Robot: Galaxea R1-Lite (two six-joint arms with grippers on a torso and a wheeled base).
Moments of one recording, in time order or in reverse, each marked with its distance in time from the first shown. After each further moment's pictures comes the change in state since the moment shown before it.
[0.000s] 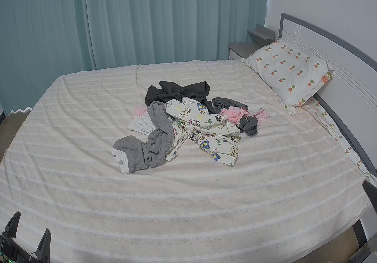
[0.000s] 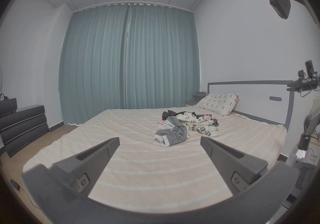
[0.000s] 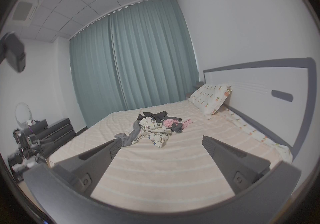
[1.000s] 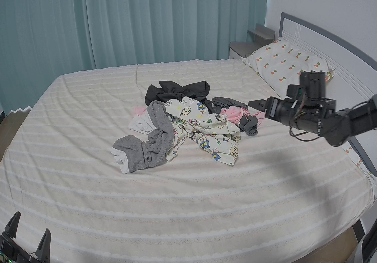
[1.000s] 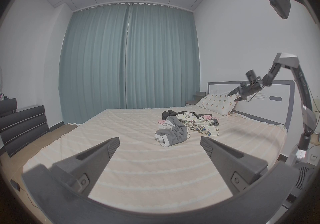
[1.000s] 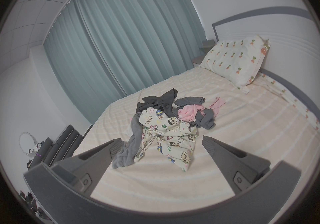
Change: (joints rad) left arm 0.000 0.000 0.000 0.000 0.000 0.000; right arm 0.221 1.495 -0.850 -0.396 -0.125 0.237
